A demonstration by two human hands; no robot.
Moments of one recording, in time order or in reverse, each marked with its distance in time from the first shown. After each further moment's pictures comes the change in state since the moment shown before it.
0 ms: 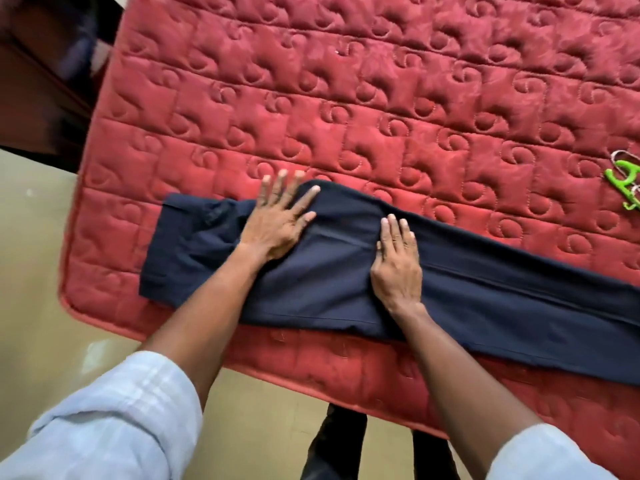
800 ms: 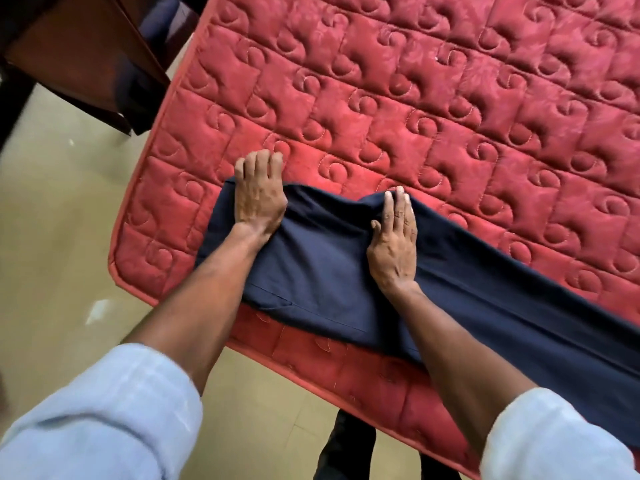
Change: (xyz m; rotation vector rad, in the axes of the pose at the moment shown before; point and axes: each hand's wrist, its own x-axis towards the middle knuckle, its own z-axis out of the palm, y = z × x) left_hand -0.035 -0.114 -0.027 0.207 0.430 -0.407; right_hand 0.061 -0.118 0.046 0.105 0.080 -0.186
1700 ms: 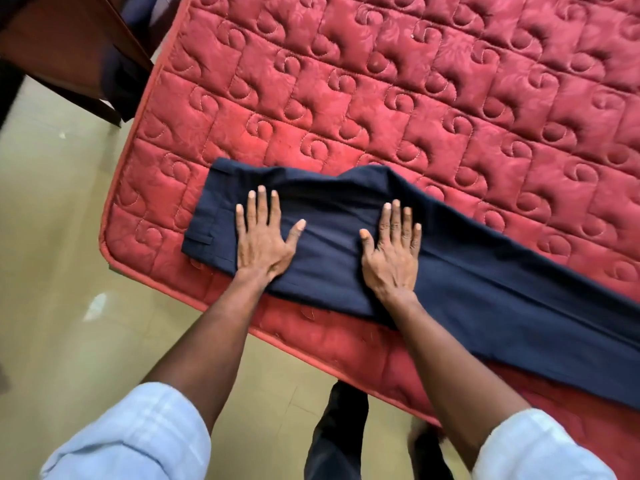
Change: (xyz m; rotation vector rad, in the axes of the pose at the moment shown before) left_hand -0.118 0.051 -0.012 -0.107 -0.499 -0.204; right_hand -0.066 0.021 -0.032 -0.219 -0.305 0.182
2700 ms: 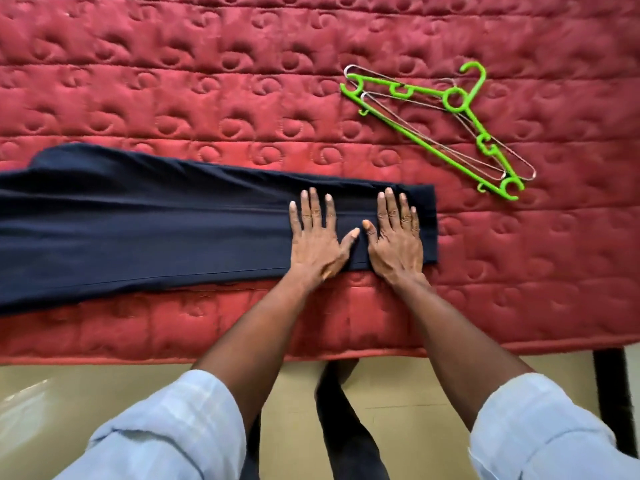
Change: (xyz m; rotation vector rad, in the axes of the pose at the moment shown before) left_hand -0.185 0.512 0.067 -0.020 -0.141 0.533; right_hand -0.157 0.448 -0.086 -0.047 0.040 0.268
